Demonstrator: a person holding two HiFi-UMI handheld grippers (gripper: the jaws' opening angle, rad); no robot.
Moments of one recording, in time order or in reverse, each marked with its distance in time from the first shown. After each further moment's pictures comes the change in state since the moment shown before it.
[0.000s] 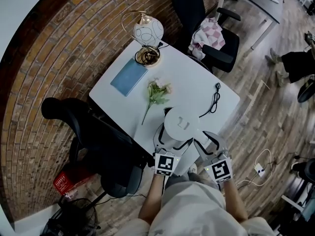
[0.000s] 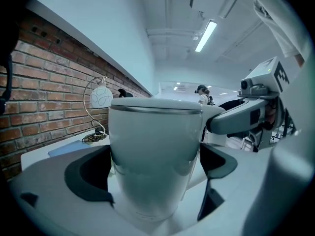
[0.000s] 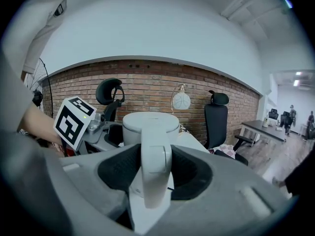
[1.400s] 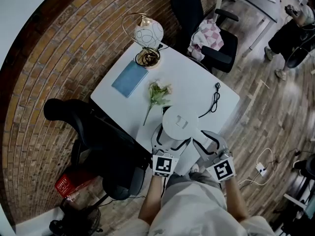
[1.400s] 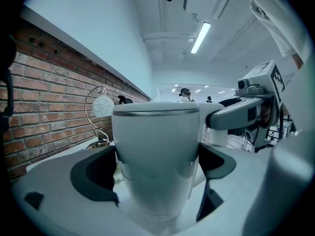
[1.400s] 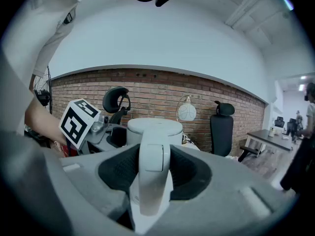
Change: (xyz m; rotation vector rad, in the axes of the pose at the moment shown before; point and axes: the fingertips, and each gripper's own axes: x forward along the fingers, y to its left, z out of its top) left arm -0.019 0.008 0.022 0.057 -0.036 0.007; right arm -0.007 0.011 0.027 -0.085 -0.047 0.057
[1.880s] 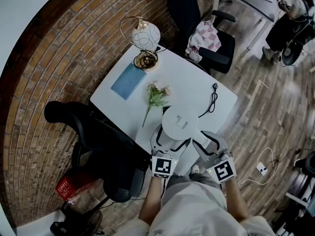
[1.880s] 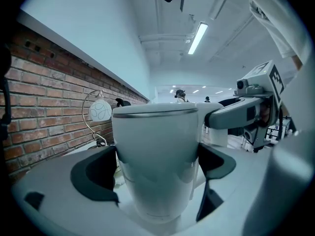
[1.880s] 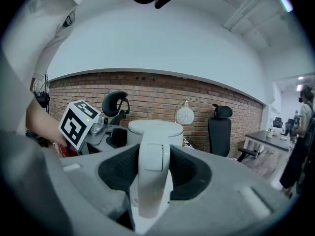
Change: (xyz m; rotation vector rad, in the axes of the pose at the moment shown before) left arm -0.002 -0.005 0.014 0.022 -0.013 -0.016; right arm -0.009 -0.002 0.009 0.001 -0.012 -0.016
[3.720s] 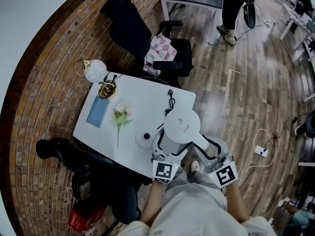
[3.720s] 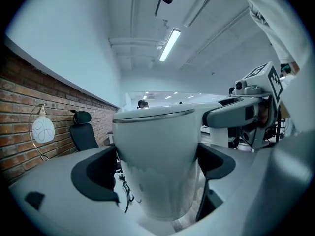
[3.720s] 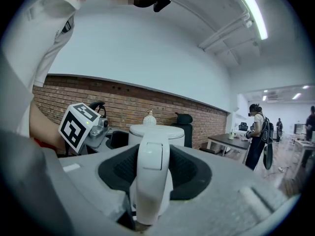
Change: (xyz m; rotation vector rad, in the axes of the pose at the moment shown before) left arm 0.050 -0.185 0.073 0.141 -0.081 -0.320; right arm -0.182 -0.058 -0.021 0.075 -0.049 -0.337
